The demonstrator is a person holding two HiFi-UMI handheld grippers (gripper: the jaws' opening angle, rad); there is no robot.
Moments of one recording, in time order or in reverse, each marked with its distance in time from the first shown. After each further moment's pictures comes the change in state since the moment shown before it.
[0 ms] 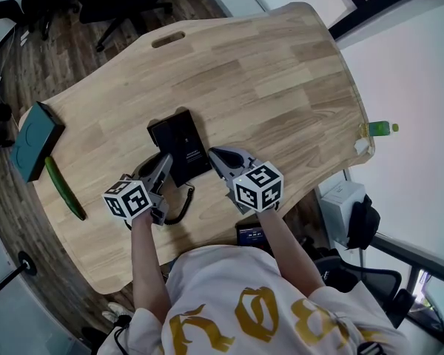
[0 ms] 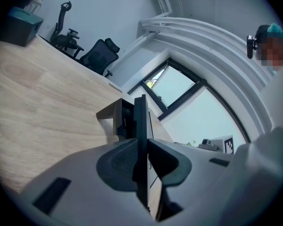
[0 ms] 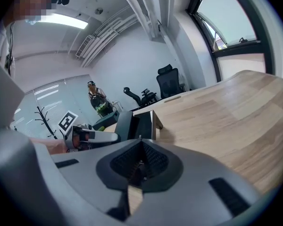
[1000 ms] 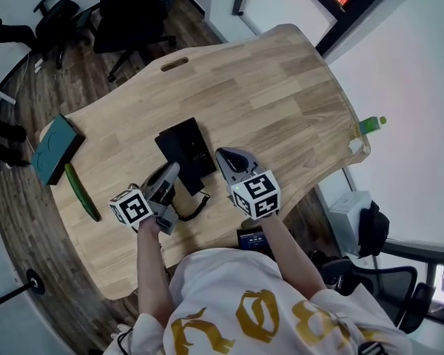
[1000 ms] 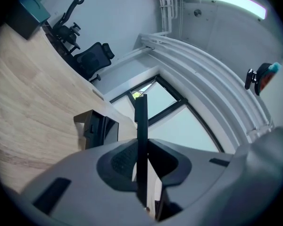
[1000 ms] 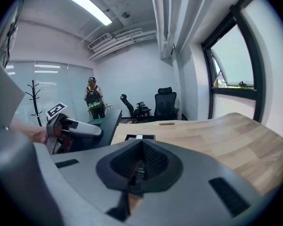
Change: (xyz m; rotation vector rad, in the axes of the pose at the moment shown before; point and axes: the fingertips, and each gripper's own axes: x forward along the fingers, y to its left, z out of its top) left arm -0.048 -0.066 0.022 -0.102 -0.133 -0.229; right arm -0.042 0.035 0.042 -0.249 -0.150 -0.194
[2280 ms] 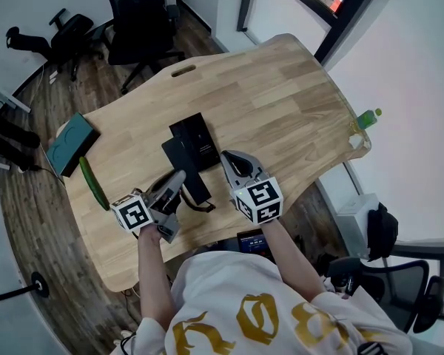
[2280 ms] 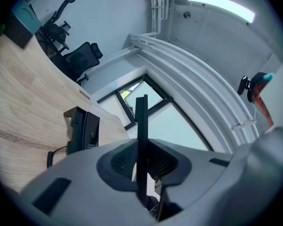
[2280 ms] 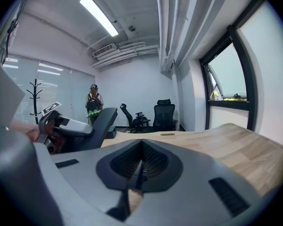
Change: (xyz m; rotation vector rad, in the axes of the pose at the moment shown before) left arm -0.050 -0.073 -0.018 0.056 0.010 -0.118; right arm -0.055 0.041 0.019 -0.035 -0.145 -0.047
